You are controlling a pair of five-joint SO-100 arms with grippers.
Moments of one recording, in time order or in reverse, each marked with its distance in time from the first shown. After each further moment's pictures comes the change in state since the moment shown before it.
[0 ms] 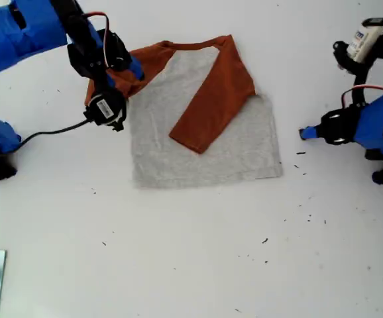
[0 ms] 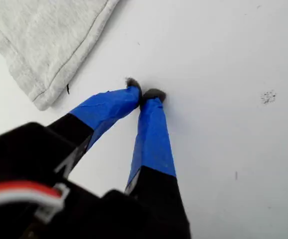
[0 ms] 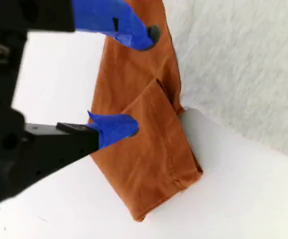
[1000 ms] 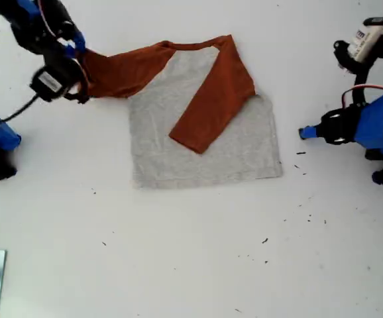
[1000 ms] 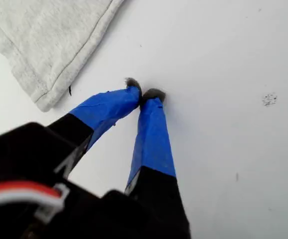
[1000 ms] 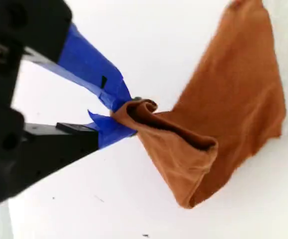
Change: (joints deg) arm 0 -12.7 32.9 19.6 -2.9 1.0; arm 1 0.0 0.6 0.3 0.1 0.0
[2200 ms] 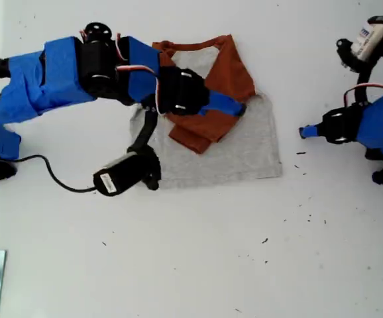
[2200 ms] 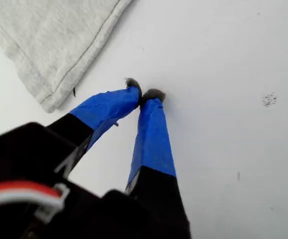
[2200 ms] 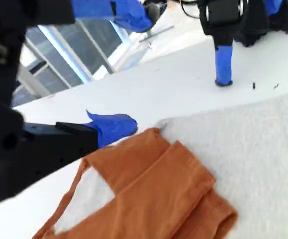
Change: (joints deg) arm 0 37.9 -46.9 -58.7 -9.0 5.4; arm 1 0.0 3.5 0.2 2.5 0.5
